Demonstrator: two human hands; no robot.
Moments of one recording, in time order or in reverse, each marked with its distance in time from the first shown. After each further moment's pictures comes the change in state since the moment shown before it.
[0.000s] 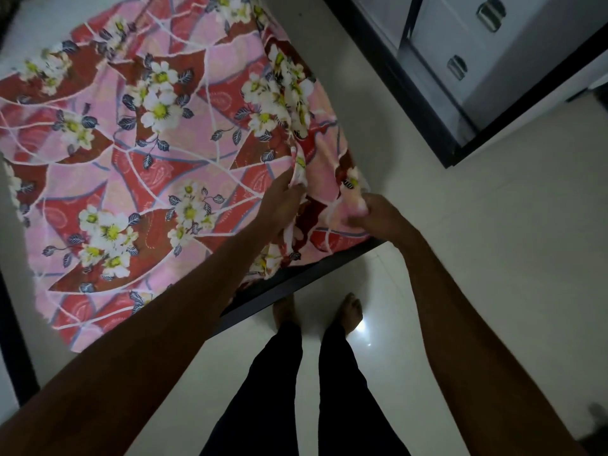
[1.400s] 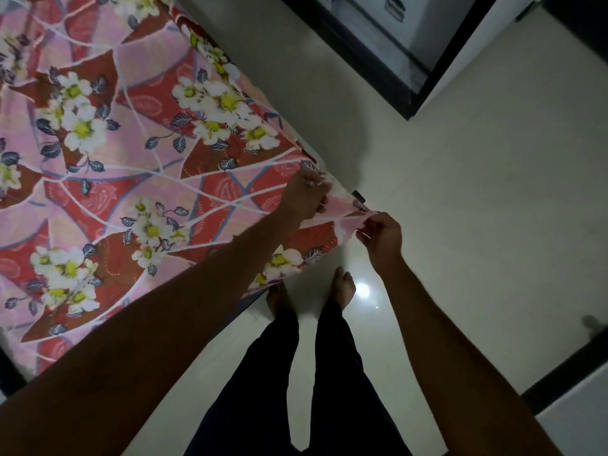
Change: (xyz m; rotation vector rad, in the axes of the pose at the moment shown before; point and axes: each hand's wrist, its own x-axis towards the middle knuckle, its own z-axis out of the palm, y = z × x) left_hand 0.023 0.004 0.133 -0.010 -0.095 0.009; right_hand -0.061 0.106 0.015 1.108 0.664 0.301
